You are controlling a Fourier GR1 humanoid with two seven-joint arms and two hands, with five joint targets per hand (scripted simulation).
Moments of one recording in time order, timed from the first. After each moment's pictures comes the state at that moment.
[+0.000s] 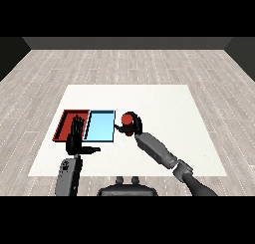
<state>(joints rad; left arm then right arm) 0.01 0.04 0.05 -1.64 0.12 -0.10 -0.44 -0.75 -0.05 0.70 -0.80 -0.78 -0.64 -0.53</state>
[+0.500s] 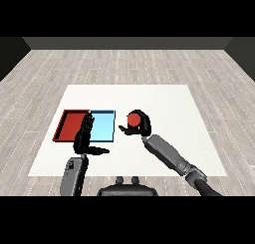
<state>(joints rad) -0.01 0.01 -0.08 -1.73 0.08 -0.07 -0.31 -0.62 -0.22 0.69 -1.23 -0.66 -0.72 -0.48</state>
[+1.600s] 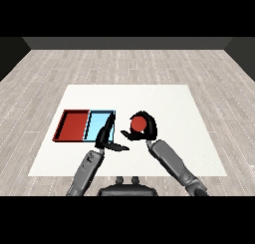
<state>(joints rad) -0.18 0.00 -0.33 -1.53 0.03 0.16 -0.21 -0.45 -0.18 0.54 -1.50 -0.35 -0.61 -0.35</state>
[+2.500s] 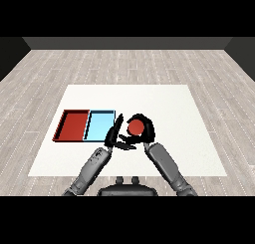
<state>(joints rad) -0.29 0.00 -0.45 -1.33 0.17 0.27 -0.27 -0.37 -0.03 0.44 -1.54 -0.17 -0.44 -0.33</state>
